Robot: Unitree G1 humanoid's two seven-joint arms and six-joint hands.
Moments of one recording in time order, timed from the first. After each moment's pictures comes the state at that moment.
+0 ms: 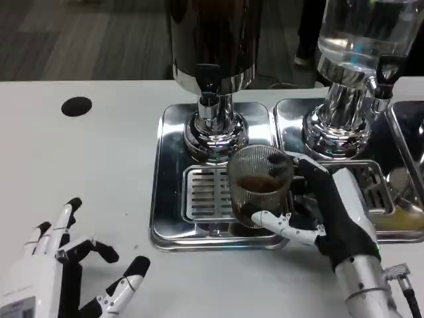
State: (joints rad) left arm 0.48 0.34 -0.12 -0.01 0.84 -0.22 0.67; right arm 0.00 -0.12 0.22 0.17 -0.41 -0.15 -0.22
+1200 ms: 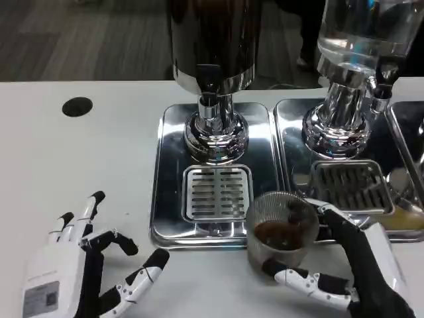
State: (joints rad) left arm 0.39 0.34 -0.19 0.05 0.84 -0.19 0.63; right arm 0.32 -0.18 0.17 0.04 -0.40 -0.37 -0.20
